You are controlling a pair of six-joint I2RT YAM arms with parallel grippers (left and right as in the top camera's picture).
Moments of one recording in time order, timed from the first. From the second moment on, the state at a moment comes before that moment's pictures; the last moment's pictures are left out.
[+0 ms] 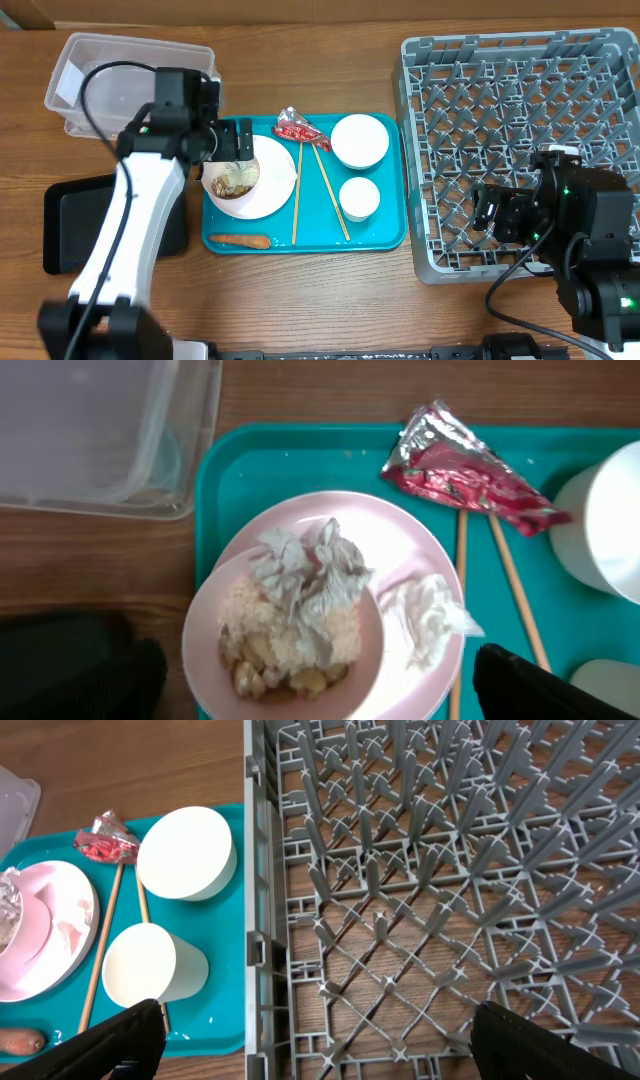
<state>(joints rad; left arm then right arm) -0.07 1.57 1.30 -0.80 0.07 -0.11 0.03 0.85 1.08 -1.04 -0.08 0.17</state>
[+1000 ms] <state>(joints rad) -0.14 1.84 1.31 -0.68 0.07 -0.16 0.03 0.89 1.08 -1.06 -0.07 0.17</state>
